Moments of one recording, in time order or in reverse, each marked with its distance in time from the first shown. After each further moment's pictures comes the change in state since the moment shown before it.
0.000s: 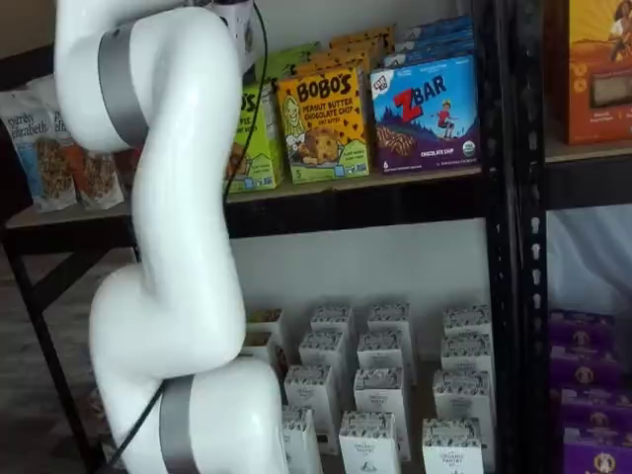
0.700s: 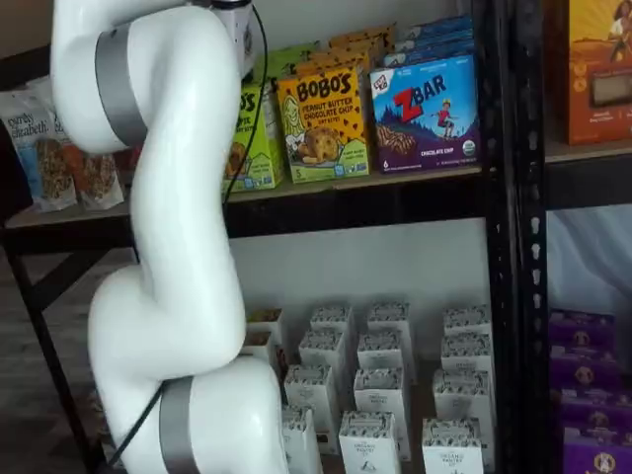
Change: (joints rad) arm 0.007 -0.012 0.033 -0.004 -0.029 0.002
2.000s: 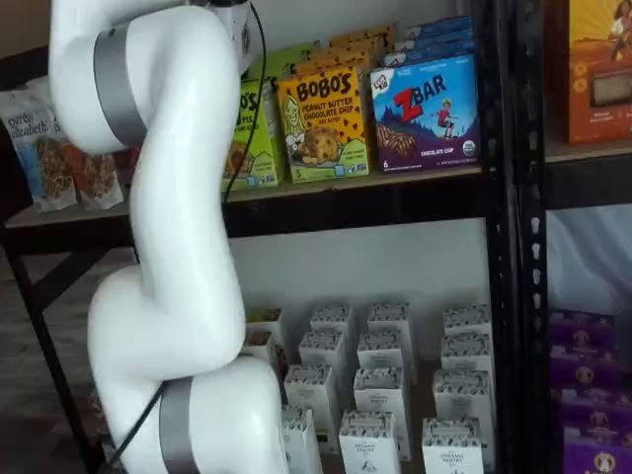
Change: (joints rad) arm 0.004 -0.006 -0.005 0.002 0.009 0.007
